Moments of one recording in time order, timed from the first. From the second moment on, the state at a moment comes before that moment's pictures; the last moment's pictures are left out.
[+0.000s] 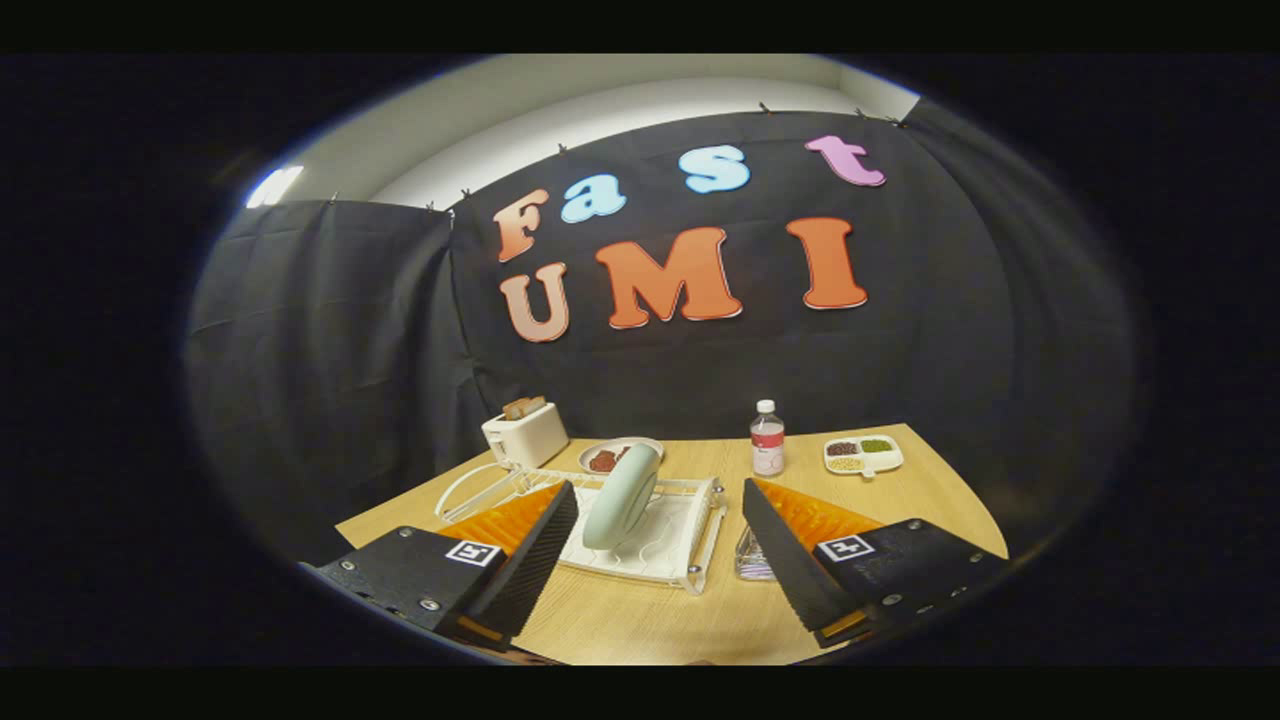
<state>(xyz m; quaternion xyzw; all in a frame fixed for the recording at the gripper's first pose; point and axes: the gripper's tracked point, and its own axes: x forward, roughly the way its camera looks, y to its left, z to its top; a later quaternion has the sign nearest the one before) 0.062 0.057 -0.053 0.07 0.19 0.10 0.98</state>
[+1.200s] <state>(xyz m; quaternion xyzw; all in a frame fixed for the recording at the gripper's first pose) 0.197 0.138 -0.166 0.07 0.54 0.08 0.83</state>
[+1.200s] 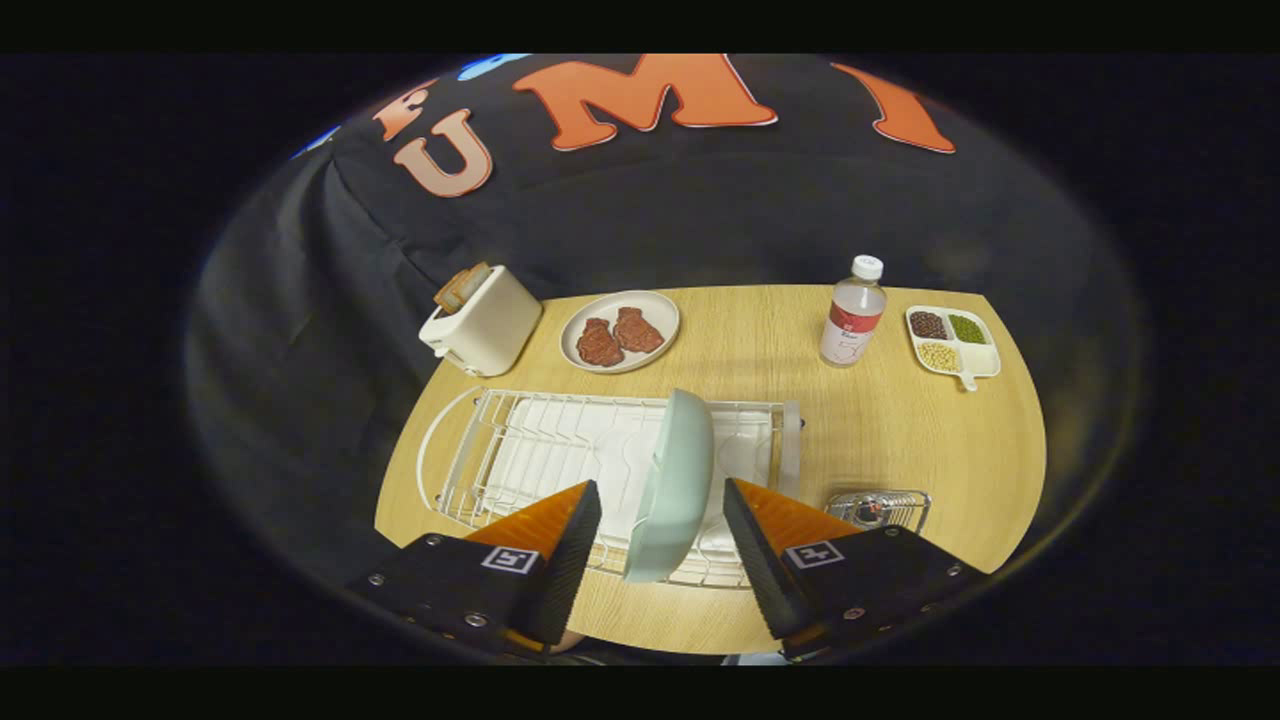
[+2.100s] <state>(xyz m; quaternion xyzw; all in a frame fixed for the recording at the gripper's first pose) 0.208 0.117 -0.195 -0.10 0.54 -0.04 0.83</state>
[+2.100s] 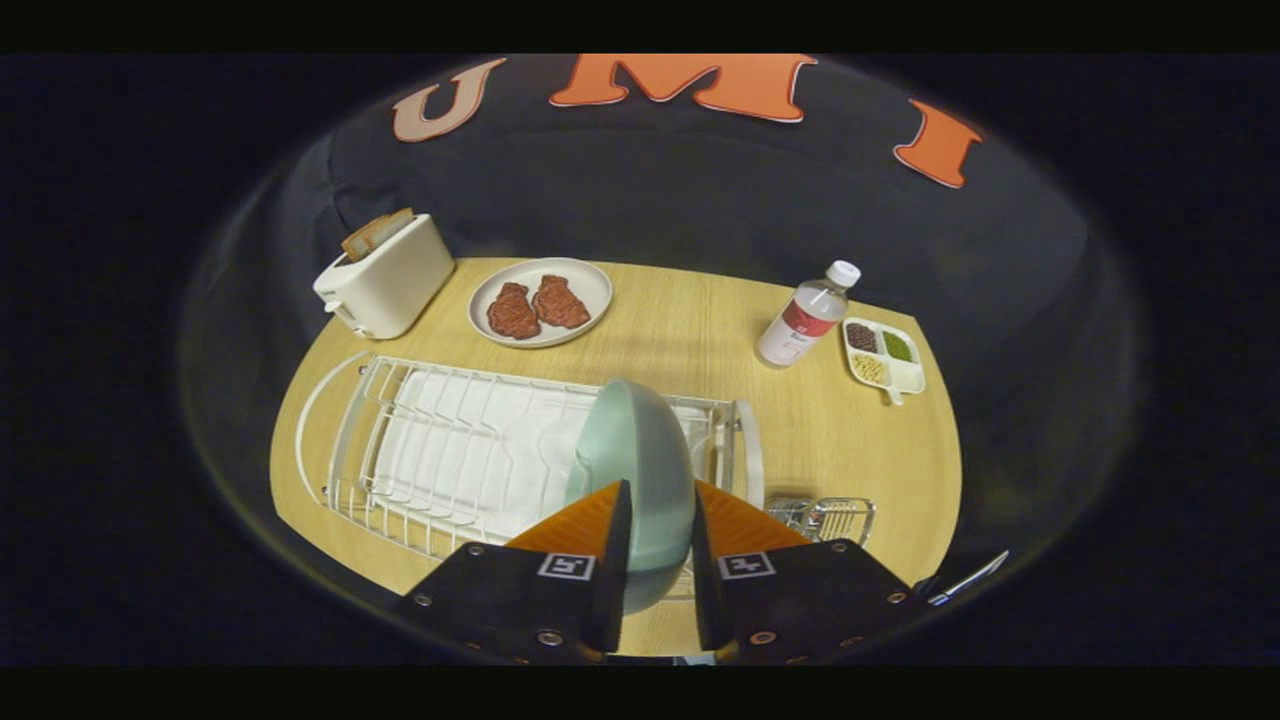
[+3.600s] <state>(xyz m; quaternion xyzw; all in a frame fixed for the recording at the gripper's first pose) 0.088 0.107 -0.106 -0.14 0.44 0.04 0.89</state>
